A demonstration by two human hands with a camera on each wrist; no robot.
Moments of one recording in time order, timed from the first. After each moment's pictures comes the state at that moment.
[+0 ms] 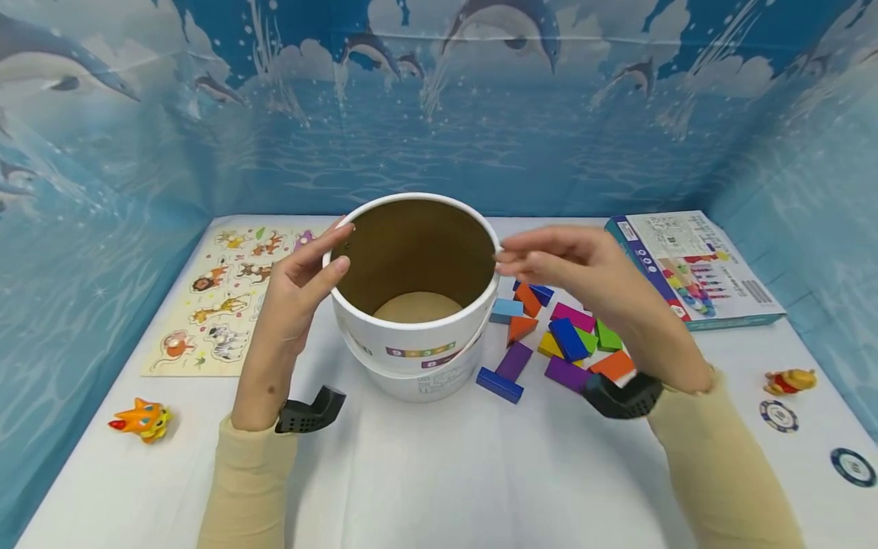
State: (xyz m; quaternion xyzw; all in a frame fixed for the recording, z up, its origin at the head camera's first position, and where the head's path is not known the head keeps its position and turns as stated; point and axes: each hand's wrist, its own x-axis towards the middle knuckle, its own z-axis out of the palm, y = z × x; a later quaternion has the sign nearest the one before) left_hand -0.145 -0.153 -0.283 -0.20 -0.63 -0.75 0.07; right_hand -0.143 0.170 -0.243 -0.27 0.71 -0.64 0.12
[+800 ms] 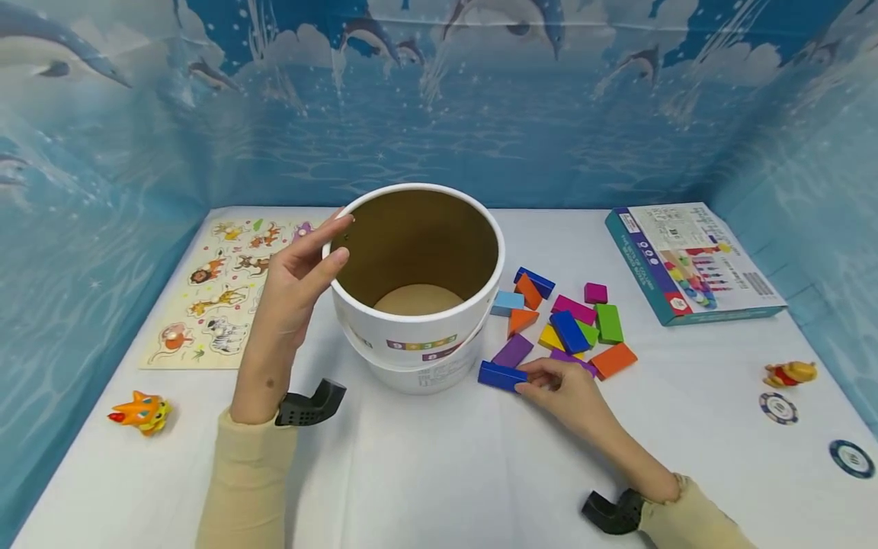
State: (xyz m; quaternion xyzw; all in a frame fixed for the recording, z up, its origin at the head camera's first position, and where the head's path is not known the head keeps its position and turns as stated) left_hand -0.146 -0.152 -0.283 -0.19 -0.62 -0.76 0.06; right_hand -0.079 0.185 -0.401 -0.07 0.90 -0.43 0.05
